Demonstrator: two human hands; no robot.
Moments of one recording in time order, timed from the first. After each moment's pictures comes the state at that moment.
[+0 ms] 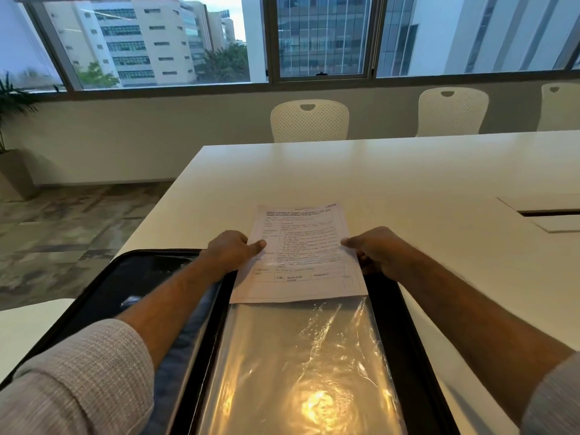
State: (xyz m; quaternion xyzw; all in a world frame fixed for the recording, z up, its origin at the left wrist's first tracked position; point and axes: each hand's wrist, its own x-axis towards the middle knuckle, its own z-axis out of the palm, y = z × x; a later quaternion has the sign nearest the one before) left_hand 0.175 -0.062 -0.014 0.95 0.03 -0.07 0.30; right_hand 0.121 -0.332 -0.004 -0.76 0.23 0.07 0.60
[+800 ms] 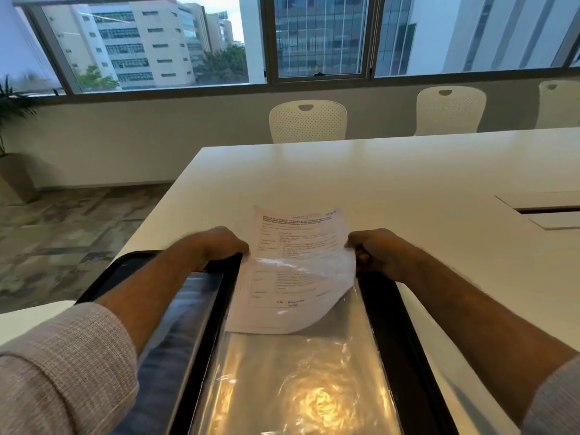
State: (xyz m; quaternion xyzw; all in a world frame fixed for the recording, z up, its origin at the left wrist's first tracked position) left_hand 0.177 -0.046 0.015 0.92 0.05 -0.19 0.34; right_hand 0.111 -0.338 -0.002 -0.70 0.20 0.10 0.68
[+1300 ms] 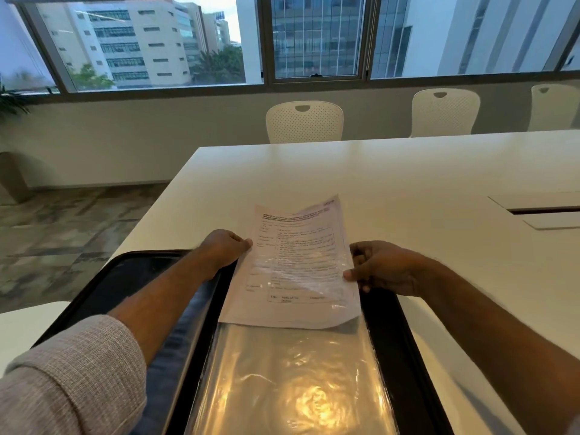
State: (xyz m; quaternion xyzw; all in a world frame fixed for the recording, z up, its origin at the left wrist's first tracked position) left_hand 0.169 -0.058 -0.007 0.89 0.06 -0.09 0.43; right_hand 0.083 -0.355 -0.002 -0.72 0.06 0.25 0.65
